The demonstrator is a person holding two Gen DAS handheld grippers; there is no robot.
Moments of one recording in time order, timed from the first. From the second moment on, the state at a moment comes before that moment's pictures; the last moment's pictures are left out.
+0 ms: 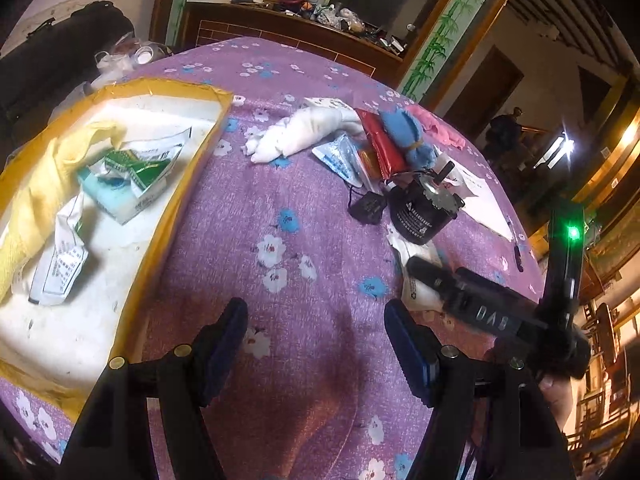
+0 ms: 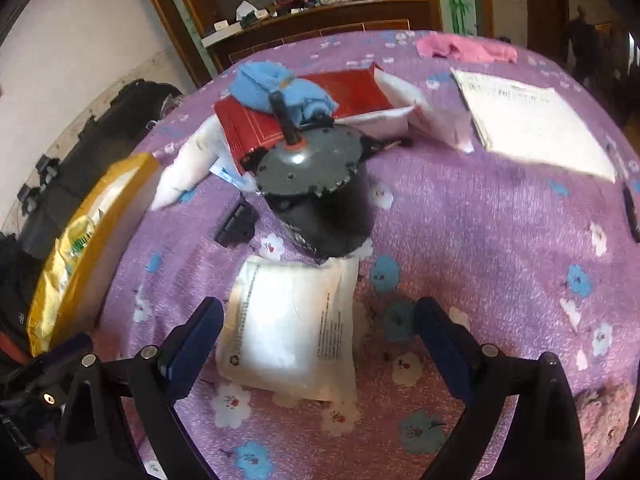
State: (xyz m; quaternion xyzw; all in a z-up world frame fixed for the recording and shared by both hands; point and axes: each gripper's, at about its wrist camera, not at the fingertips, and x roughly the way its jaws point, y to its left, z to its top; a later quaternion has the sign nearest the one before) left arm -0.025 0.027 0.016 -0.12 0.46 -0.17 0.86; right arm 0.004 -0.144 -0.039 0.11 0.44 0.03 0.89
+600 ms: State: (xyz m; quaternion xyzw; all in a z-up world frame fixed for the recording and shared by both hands) left arm 0.070 -0.015 0.033 -0.10 0.47 -0.20 0.86; right arm -0.003 -0.119 -0.033 0.04 0.43 0.03 0.90
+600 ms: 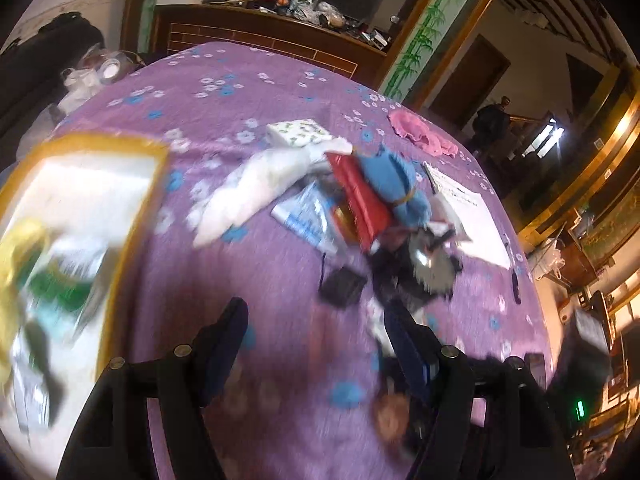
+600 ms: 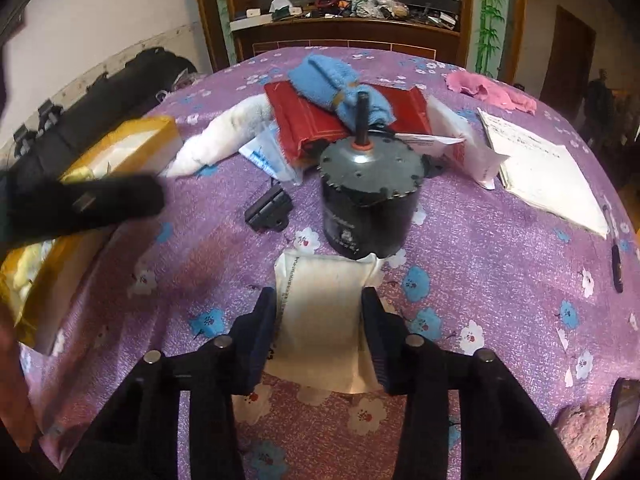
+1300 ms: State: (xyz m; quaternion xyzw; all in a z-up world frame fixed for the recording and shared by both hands) left arm 0.188 -0.100 0.051 -0.12 0.53 -0.21 0.81; right arm -0.002 -0.128 -0.026 0.06 0.41 0.03 0.91
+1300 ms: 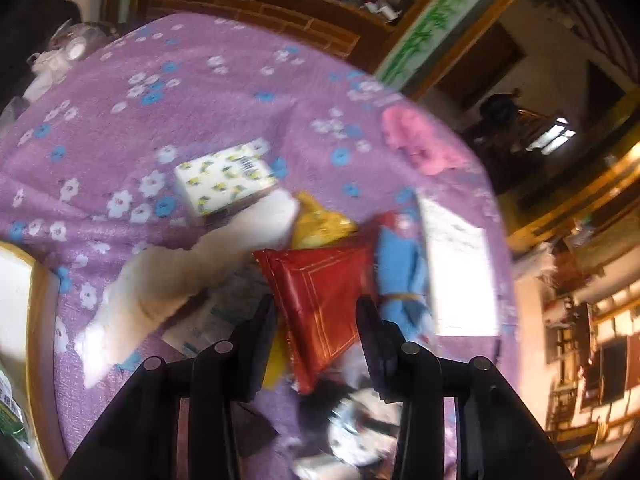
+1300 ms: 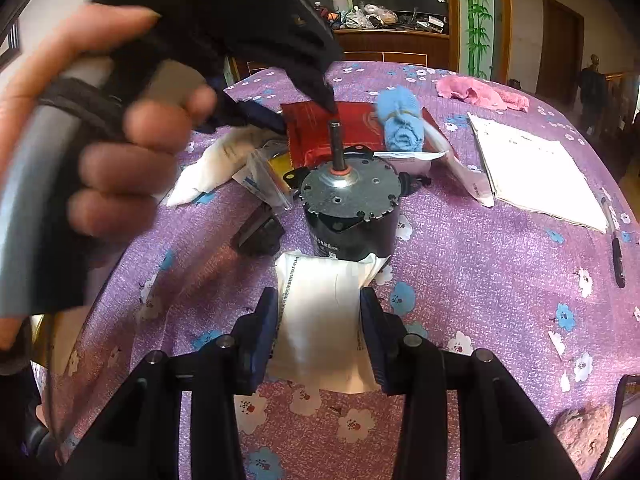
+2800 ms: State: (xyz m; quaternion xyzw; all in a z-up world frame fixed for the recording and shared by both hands) left arm 0.086 0.088 0.099 -0.16 0.42 -0.18 0.88; right arm -0.009 -0.122 -0.020 0.11 0.41 0.12 0.90
